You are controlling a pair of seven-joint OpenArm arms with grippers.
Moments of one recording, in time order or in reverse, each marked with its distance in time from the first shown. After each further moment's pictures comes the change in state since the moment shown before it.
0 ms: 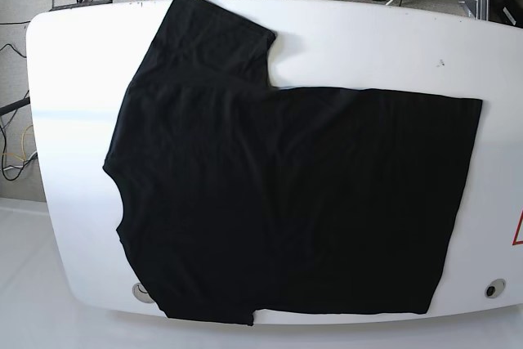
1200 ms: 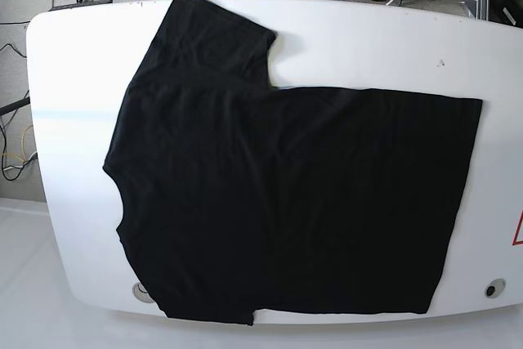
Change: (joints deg) left arm 7.8 -2.2 0.8 40.1 -1.3 -1.8 4.8; right arm -16.2 1.7 0.6 45.9 4.3 0.4 -11.1
